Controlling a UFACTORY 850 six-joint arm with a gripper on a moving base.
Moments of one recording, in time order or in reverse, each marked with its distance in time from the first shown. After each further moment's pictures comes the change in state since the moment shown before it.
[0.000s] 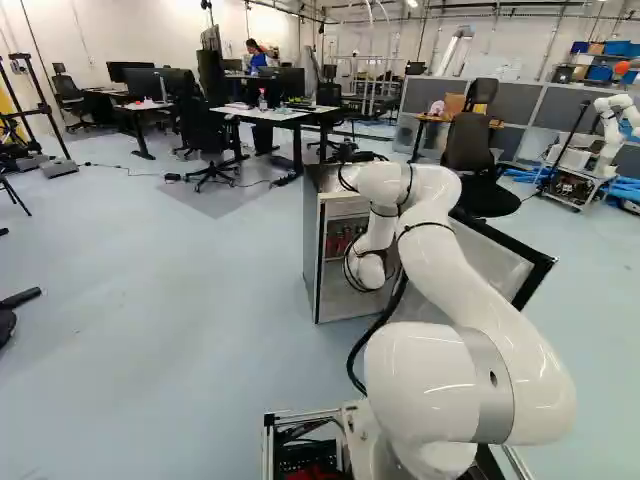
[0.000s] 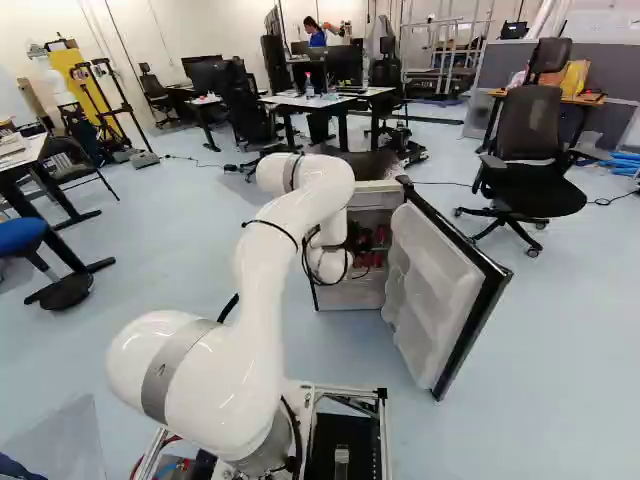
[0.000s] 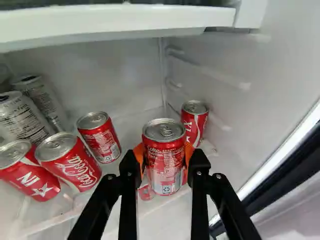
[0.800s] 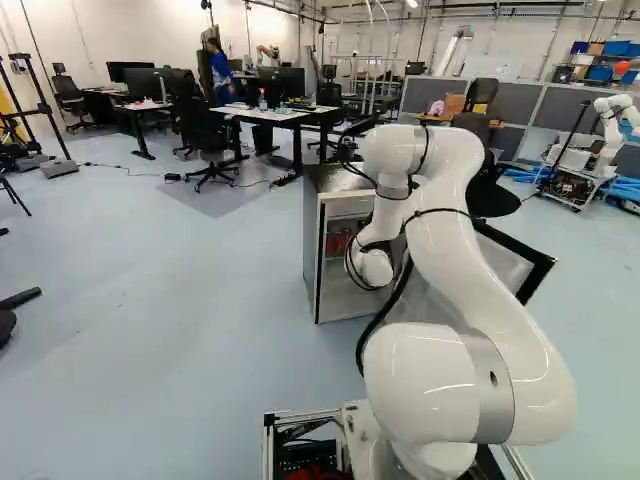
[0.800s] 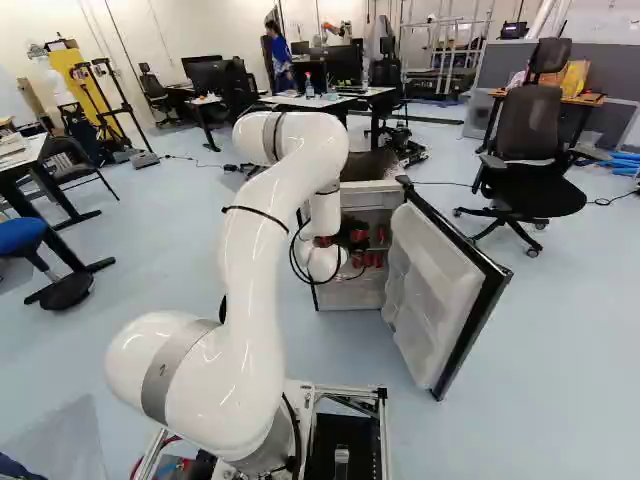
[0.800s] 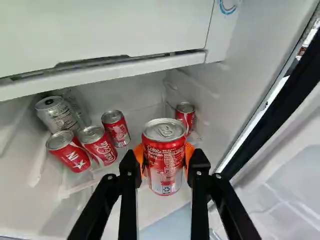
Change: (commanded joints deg) arm 0.3 14.4 18.4 0.0 0.0 0.0
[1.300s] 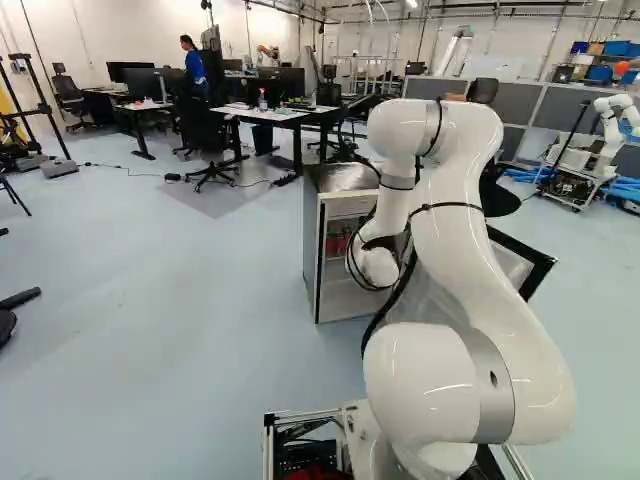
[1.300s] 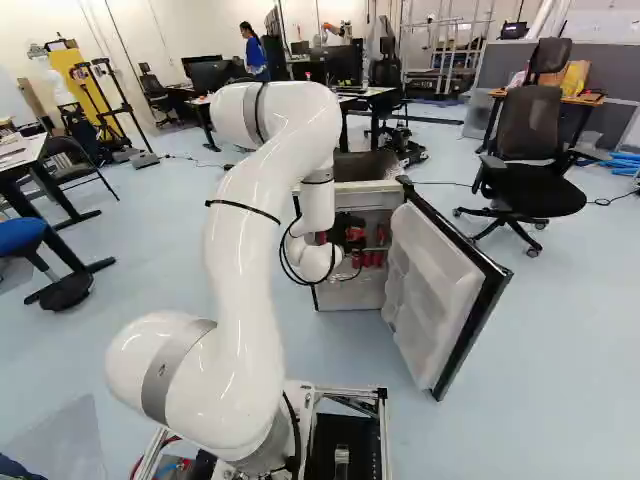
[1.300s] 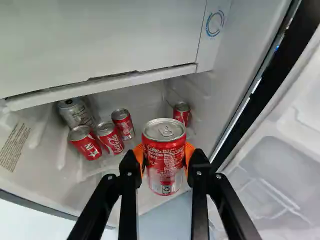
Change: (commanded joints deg) arm 0.4 8.6 10.2 0.0 0.0 0.0
